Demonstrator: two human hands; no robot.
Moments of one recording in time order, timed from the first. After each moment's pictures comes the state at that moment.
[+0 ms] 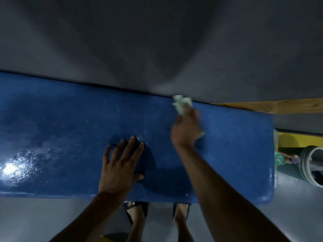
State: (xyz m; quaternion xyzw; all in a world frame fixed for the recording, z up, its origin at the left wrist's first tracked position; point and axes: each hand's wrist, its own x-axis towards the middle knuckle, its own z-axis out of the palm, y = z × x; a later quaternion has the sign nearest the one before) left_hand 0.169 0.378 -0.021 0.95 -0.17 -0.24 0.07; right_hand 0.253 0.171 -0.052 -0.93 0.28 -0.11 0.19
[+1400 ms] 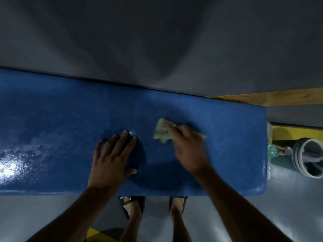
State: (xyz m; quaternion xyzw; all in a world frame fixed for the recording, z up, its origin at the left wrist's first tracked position) left_hand 0.167 0.382 -0.025 0.96 -0.19 -0.21 0.06; right_hand 0.167 0.122 -0.034 -0.99 -0.05 0.04 0.15
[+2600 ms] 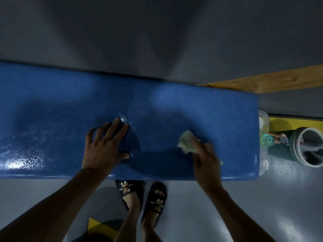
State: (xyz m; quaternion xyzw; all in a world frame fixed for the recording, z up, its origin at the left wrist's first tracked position) left_hand 0.162 0.377 -0.019 0.97 -0.18 -0.17 0.05; right_hand 0.052 0.074 -0.026 -0.96 0.16 0.01 0.24
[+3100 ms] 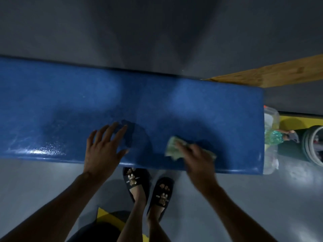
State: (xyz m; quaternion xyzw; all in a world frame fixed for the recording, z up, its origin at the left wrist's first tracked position) left_hand 0.118 0.389 0.004 0.98 -0.14 -0.14 0.08; right_hand 0.022 0.092 -0.026 -0.99 -0.02 0.05 0.16
